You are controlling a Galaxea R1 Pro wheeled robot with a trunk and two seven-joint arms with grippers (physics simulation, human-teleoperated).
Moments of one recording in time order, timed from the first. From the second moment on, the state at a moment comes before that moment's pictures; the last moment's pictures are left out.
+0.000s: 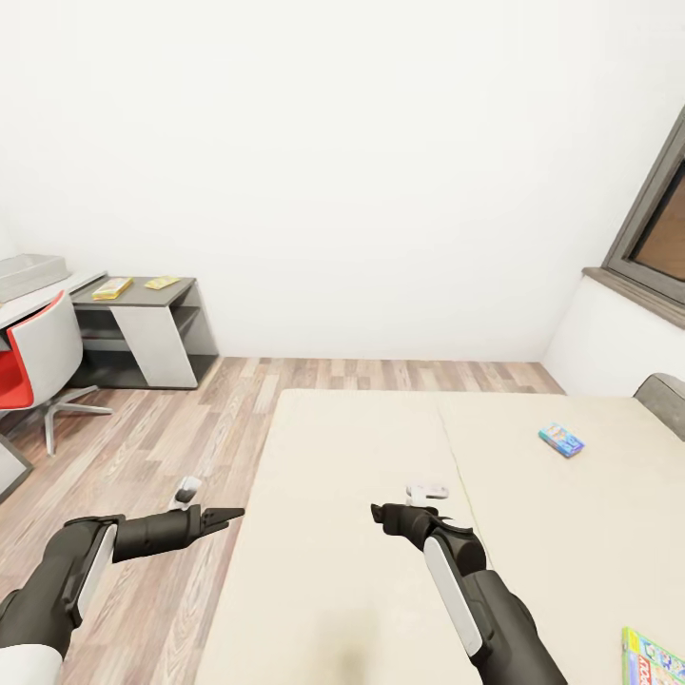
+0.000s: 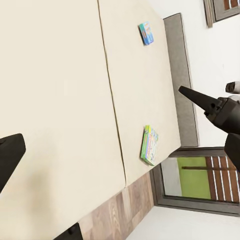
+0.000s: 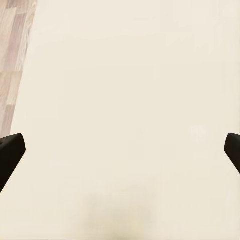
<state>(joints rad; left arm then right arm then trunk) -0.48 0.21 0.28 -1.02 -0.01 0.96 -1.22 -0.38 0.11 0.18 -1.27 -0.28 0.67 -0.16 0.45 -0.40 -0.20</state>
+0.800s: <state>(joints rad) -0.48 0.21 0.28 -1.02 -0.01 0.96 -1.22 -0.38 0.11 0.18 -1.27 -0.28 0.67 -0.16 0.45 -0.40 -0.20</state>
